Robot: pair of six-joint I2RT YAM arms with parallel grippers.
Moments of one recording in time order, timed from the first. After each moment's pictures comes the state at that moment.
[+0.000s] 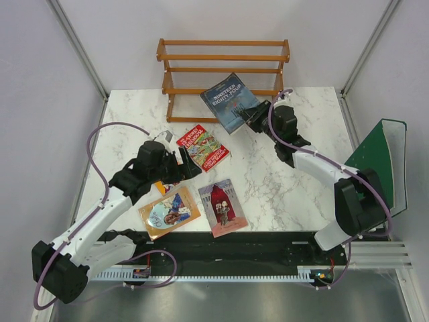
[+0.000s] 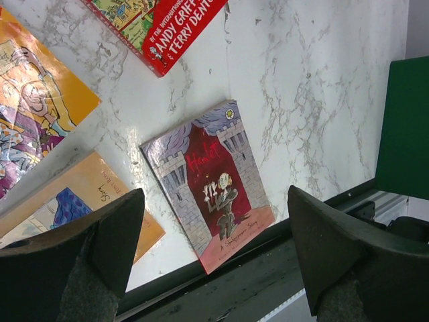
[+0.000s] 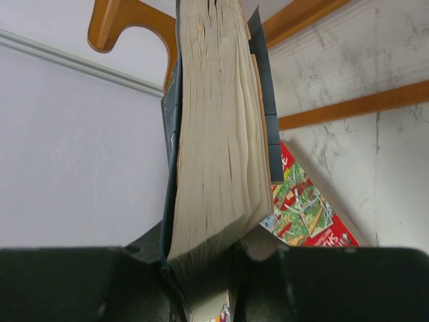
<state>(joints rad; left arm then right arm) -0.50 0.97 0.80 -0.48 0.13 -0.68 0.42 1.54 1.00 0.40 -0.08 1.01</state>
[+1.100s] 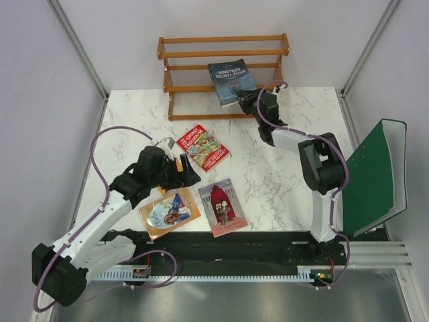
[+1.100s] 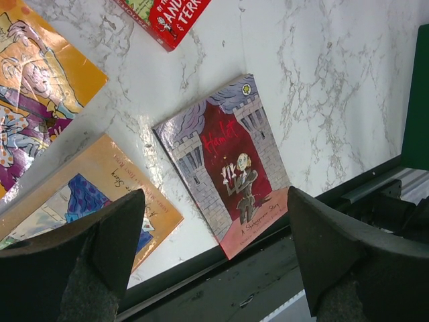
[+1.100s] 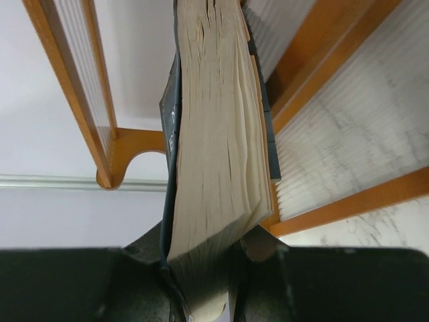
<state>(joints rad) -0.50 0.95 0.74 -0.49 0.17 -0.61 0.37 2.08 1.42 0.61 0.06 1.35</state>
